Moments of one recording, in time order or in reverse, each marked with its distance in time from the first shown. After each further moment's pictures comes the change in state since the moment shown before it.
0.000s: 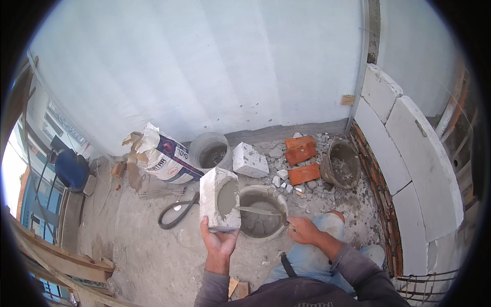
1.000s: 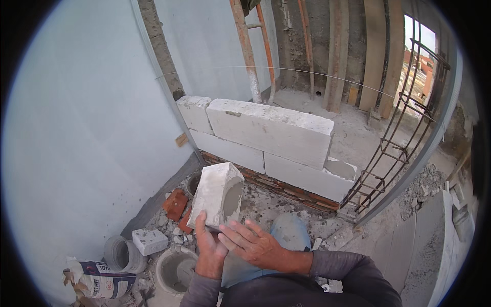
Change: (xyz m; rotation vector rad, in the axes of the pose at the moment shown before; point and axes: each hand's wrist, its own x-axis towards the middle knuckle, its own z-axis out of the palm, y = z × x) left_hand -0.089 -0.256 0.170 0.430 -0.635 -0.731; right_hand -0.198 -0.148 -0.133 -1.078 0.779 0.071
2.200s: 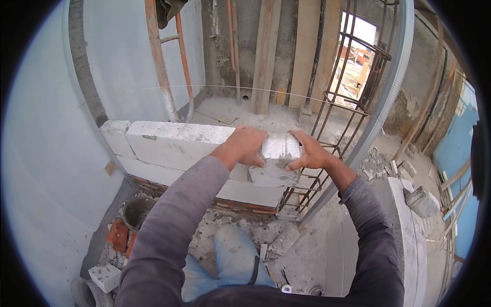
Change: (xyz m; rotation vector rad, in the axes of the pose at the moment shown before) left_hand 0.171 -0.166 0.344 2.112 -1.391 0.729; right_hand -0.116 0.344 -0.230 0.136 -0.349 0.806
